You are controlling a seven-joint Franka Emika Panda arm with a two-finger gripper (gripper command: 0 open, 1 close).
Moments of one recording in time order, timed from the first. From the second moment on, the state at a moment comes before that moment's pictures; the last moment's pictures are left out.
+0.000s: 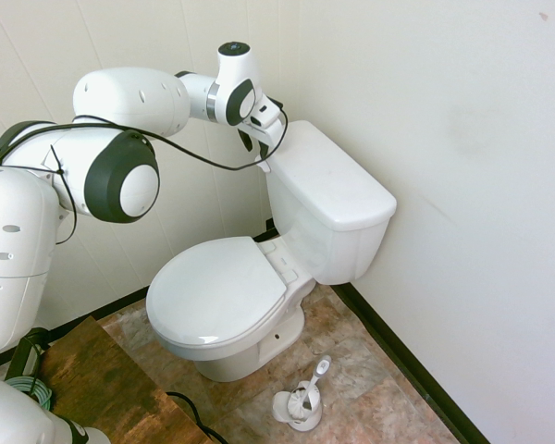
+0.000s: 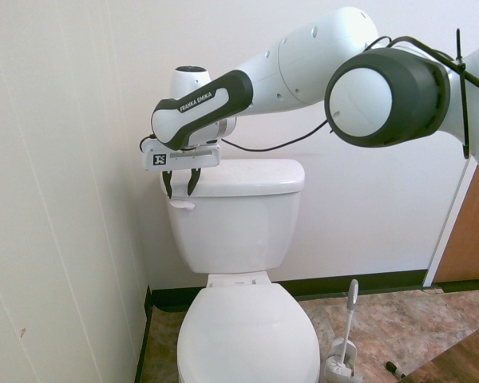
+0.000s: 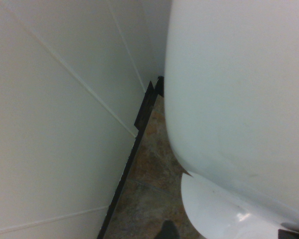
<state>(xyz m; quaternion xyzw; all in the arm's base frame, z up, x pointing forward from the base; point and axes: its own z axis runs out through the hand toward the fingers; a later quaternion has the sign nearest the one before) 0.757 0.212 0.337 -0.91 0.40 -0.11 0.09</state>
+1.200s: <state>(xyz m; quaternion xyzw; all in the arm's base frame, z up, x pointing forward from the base) 0.772 0.206 0.298 -0.90 0.41 -0.08 0.09</state>
